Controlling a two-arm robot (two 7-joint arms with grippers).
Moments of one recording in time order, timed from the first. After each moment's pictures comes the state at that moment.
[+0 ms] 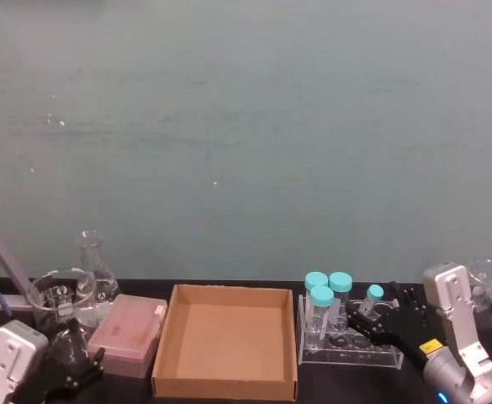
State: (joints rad) left arm -0.20 0.60 0.45 -1.41 -0.25 -0.12 0.03; right arm 0.47 0.33 -0.37 -1.02 0.24 -0.16 0.20
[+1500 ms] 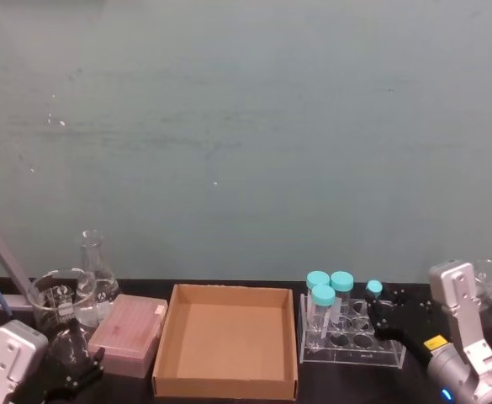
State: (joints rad) left arm -0.20 0.60 0.45 -1.41 -0.25 -0.12 0.03; right arm 0.47 0.32 -0.34 -1.03 0.23 -0.17 0.20
